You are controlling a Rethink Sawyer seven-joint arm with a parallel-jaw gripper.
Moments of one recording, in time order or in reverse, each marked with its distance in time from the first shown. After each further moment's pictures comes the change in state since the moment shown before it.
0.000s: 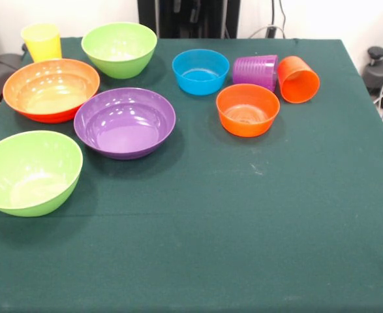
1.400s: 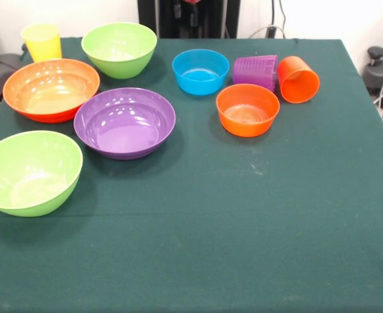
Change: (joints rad) arm -0.302 -0.005 0.129 0.058 -0.136 -0.019 0.000
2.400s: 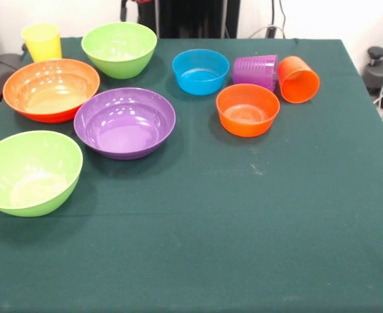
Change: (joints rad) arm -0.284 0.028 0.061 0.125 -0.320 0.472 0.000
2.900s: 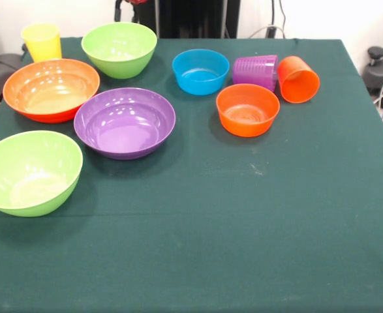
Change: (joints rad) arm -0.023 0.022 -0.016 0.000 -0.057 0.028 0.000
